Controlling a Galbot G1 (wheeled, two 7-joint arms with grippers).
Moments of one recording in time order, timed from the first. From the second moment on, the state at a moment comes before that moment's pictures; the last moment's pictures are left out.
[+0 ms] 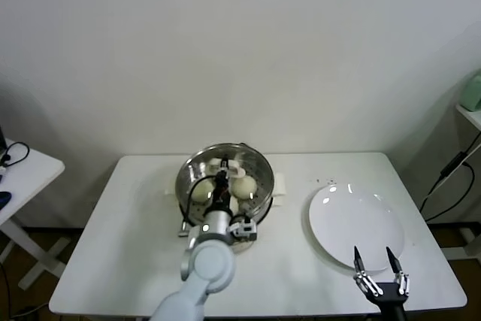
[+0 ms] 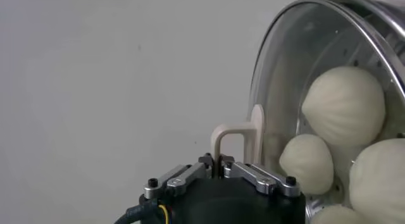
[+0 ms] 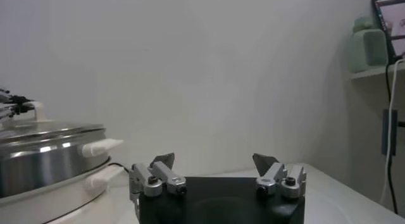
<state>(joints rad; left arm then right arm) 1.02 -1.42 0.02 -1.83 1.54 0.55 0.25 -1.82 1.29 0.64 1.87 0.47 0.49 -0.11</state>
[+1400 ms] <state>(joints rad) 1.02 -1.42 0.01 -1.79 1.54 0.54 0.22 -1.82 1.29 0.64 1.88 0.46 0.49 -0.11</state>
